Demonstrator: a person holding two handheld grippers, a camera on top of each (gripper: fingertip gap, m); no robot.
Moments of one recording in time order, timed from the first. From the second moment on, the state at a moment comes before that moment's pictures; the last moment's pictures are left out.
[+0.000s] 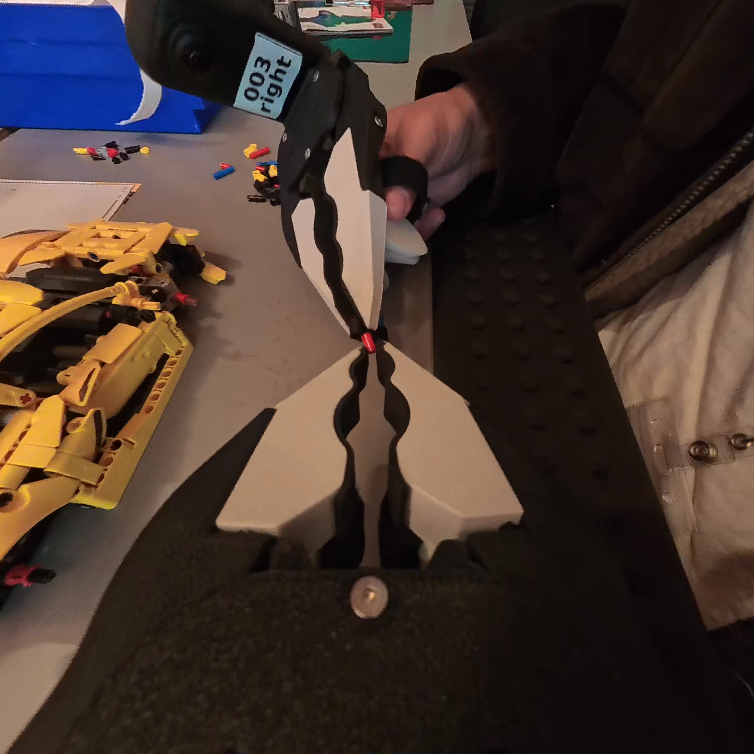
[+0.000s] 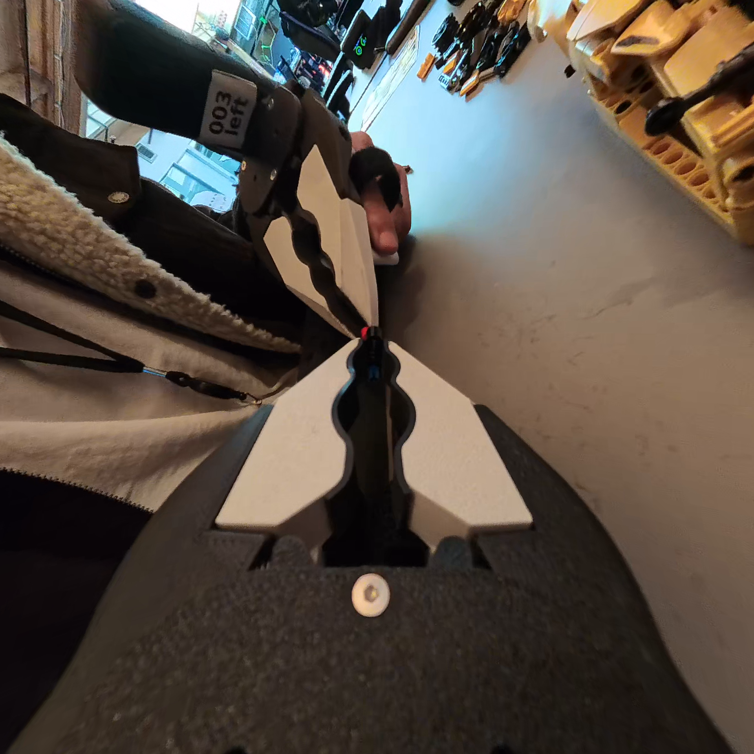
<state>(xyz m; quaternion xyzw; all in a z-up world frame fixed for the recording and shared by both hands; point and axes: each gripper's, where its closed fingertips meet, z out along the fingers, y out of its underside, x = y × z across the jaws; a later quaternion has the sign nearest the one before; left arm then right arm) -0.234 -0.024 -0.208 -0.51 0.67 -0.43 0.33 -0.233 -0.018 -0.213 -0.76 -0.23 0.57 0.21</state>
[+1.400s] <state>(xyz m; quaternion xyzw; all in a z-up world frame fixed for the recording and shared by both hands) -0.212 0.107 -0.012 -0.42 0.51 -0.69 0.29 -0.211 0.117 -0.010 -0.57 -0.32 0.59 0.48</state>
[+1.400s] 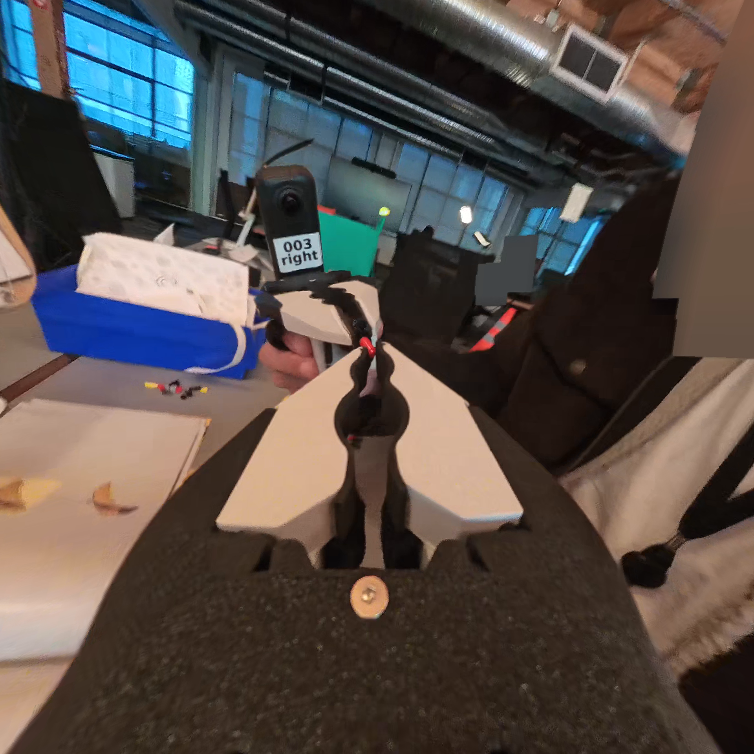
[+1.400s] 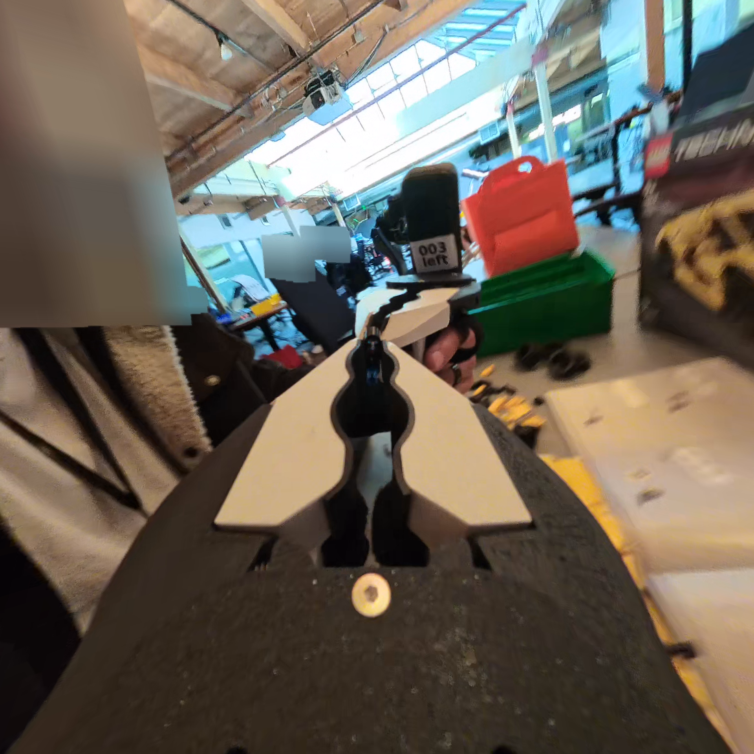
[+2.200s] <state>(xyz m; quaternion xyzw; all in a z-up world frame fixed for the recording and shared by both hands) -0.190 0.159 -0.066 -0.48 0.36 -0.80 0.01 -0.198 0.152 -0.073 -0.55 -0.43 0.44 0.56</state>
